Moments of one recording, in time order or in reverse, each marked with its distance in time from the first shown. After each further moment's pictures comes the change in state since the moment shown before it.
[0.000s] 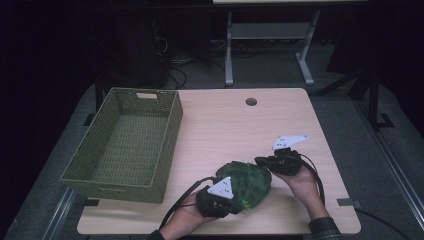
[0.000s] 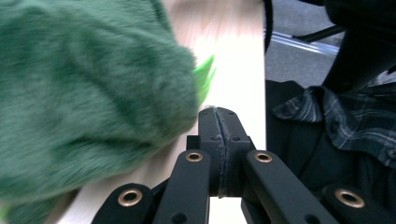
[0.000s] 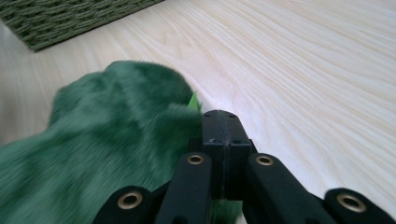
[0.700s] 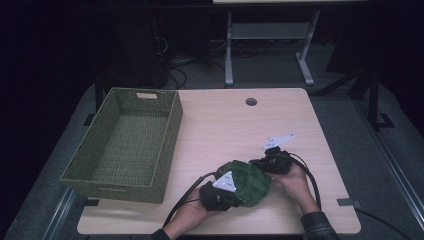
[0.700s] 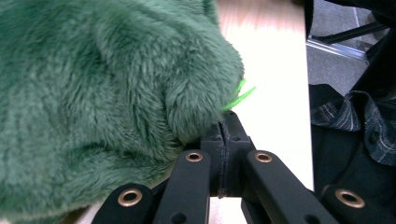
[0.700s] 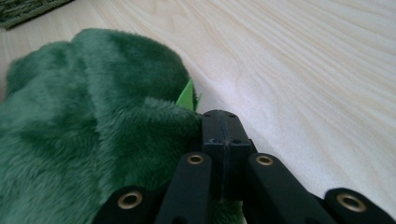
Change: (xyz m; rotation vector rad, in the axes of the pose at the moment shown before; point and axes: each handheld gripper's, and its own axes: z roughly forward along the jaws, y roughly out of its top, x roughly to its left) left arm 0.022 -0.004 0.010 0.019 0.081 -0.044; right arm -0.009 -0.006 0.032 0.093 0.033 0.027
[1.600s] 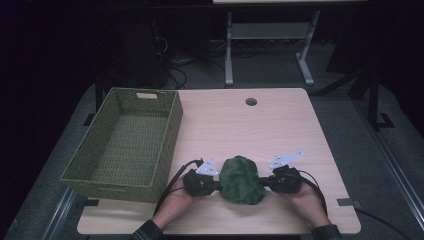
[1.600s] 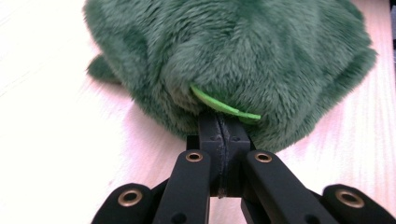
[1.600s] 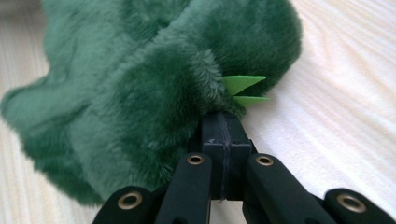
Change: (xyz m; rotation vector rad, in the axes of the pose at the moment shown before) left arm 0.041 -0.019 -0.030 0.013 0.145 -0.056; right arm 0.033 -0.037 -0.024 0.064 0.006 -0.035
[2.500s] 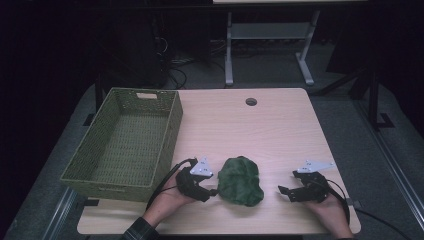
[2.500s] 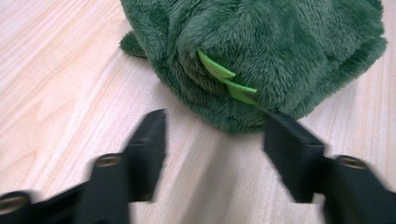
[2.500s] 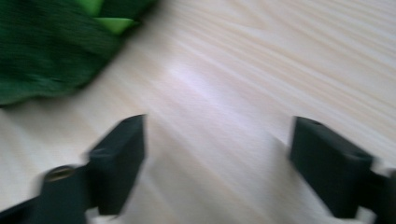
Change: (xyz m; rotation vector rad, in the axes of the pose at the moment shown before) left arm 0.000 -0.002 -0.019 0.033 0.062 0.068; right arm -0.027 -0.058 -0.036 -0.059 -0.260 0.137
